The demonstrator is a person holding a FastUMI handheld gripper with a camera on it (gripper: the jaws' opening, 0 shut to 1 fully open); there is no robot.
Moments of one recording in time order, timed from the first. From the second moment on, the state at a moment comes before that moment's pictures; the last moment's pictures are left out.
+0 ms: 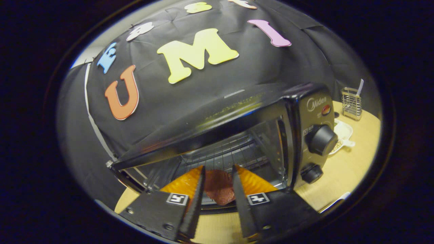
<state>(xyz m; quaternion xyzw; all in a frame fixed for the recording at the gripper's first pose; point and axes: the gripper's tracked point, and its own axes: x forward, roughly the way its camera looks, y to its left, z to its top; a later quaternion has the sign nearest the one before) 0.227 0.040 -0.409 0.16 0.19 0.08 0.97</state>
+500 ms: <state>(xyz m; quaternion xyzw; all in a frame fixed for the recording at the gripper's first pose) 0.095 0.031 -0.383 -0.03 0.13 0.08 0.99</state>
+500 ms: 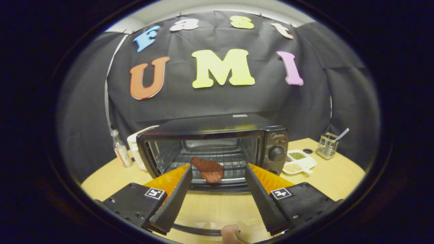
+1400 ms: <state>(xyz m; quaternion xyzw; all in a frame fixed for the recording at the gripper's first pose) -0.006 0.047 -0.510 -0.05 0.33 0.06 0.94</state>
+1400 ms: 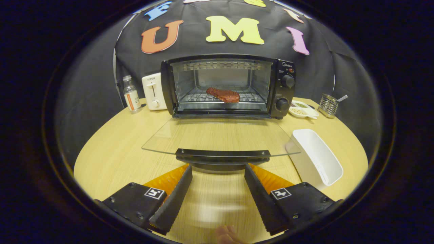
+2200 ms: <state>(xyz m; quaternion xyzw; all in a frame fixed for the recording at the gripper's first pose) 0.004 0.050 -0.473 -0.04 0.29 0.05 0.96</state>
